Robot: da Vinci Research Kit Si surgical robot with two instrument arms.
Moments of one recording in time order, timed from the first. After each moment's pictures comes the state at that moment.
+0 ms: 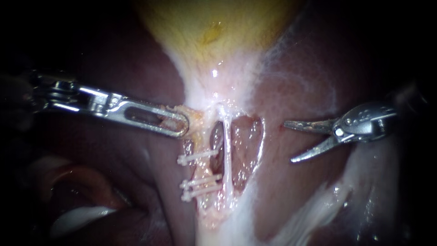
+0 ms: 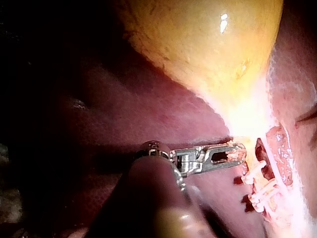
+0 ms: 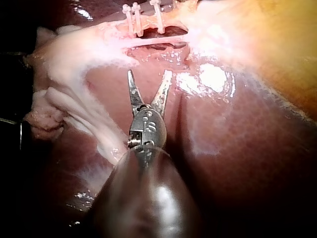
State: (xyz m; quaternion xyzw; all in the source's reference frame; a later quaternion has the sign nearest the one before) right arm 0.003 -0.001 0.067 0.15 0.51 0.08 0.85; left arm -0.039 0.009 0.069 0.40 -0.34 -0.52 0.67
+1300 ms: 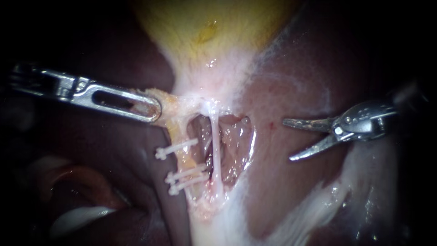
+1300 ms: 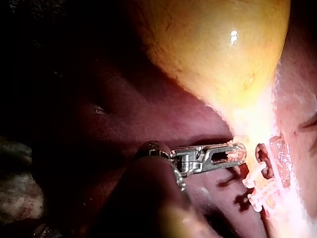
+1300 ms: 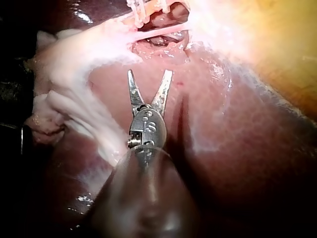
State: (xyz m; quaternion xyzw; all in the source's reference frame) right arm 0.004 -0.001 0.066 0.16 0.51 0.08 0.84; left arm -0.034 0.011 0.063 0.39 -0.34 -0.53 0.67
